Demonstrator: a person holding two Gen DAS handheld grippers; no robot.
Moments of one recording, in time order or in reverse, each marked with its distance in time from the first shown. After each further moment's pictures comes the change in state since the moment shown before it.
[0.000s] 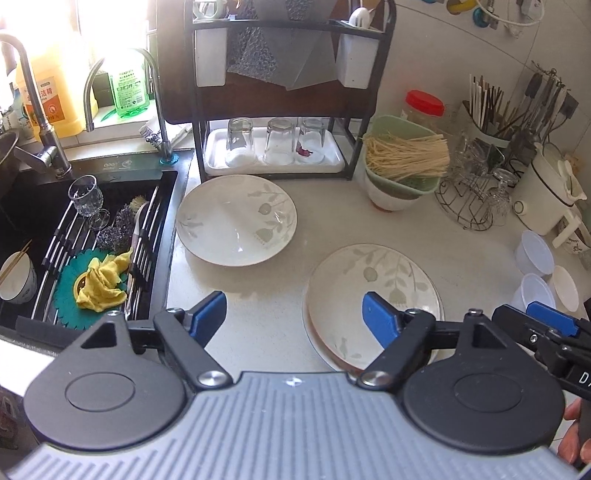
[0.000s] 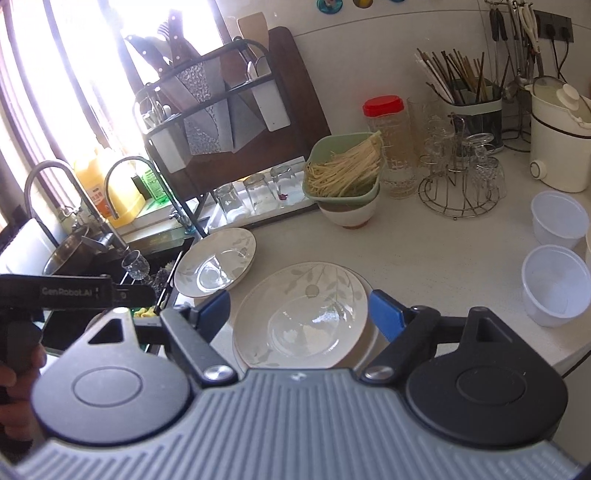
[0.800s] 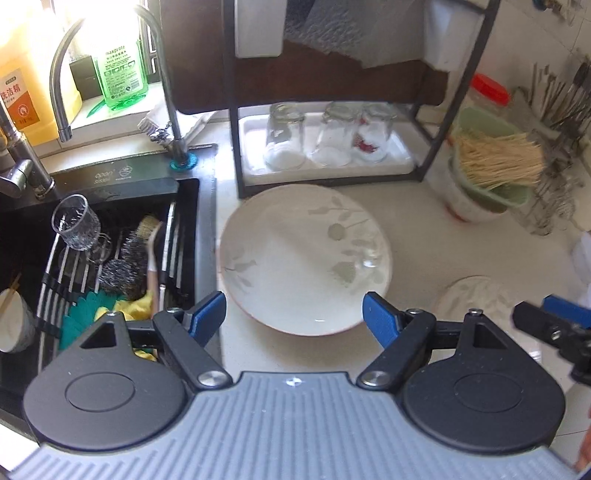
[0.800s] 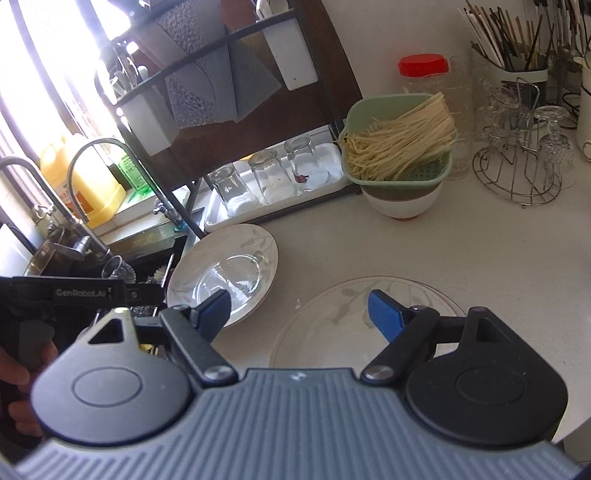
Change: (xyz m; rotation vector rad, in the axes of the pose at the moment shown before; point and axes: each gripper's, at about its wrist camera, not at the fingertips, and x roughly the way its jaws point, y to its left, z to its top) left arm 0.129 0.103 0.071 0.069 0.101 0.023; right arm 0.134 0.061 0.025 0.042 0.089 -0.041
